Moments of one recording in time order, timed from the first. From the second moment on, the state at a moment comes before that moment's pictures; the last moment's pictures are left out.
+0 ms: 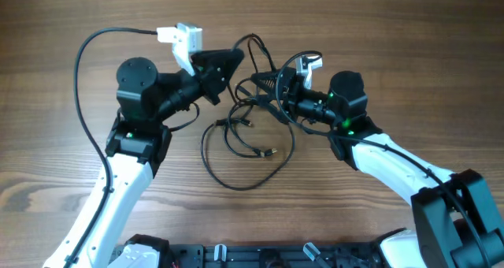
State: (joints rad) left arm -0.23 1.23 0.86 0.29 0.70 -0.52; right arm 0.40 1.57 0.70 0.70 -0.77 1.43
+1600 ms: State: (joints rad) left arm -0.54 1.23 0.86 0.28 0.44 -0.51; right arm 0.41 1.57 0.70 0.55 -0.46 1.44
